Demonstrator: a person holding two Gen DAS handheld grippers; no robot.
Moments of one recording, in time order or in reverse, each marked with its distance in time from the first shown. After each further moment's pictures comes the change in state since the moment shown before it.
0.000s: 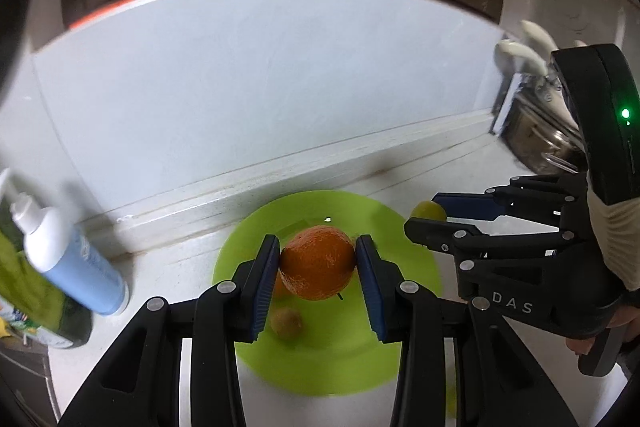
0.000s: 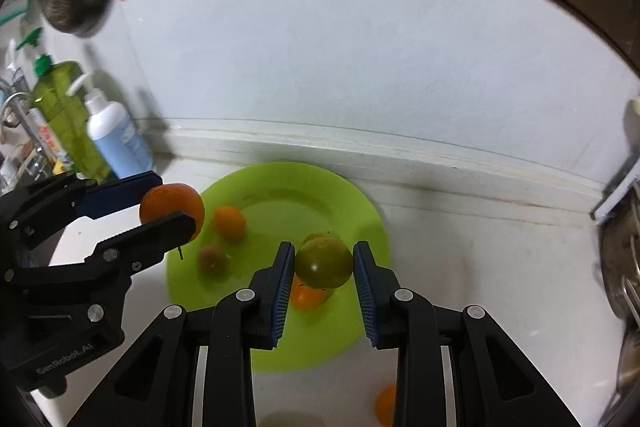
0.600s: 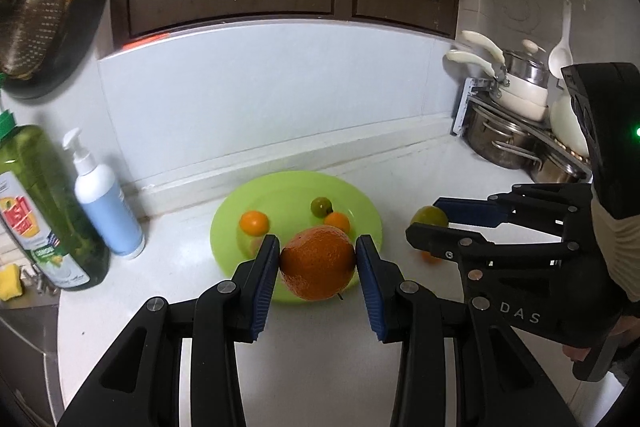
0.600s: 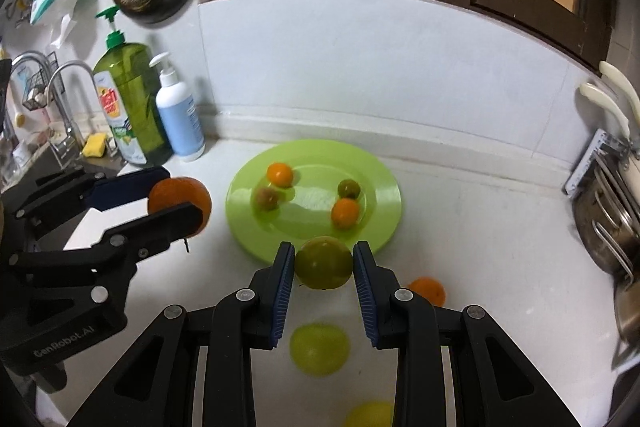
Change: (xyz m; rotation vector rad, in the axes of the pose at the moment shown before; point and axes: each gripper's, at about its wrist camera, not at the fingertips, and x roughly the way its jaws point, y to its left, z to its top) left arm -0.104 -0.041 -0.070 0.018 -0.128 -0.010; right arm -0.097 0.046 -0.090 -0.023 -0.133 -0.019
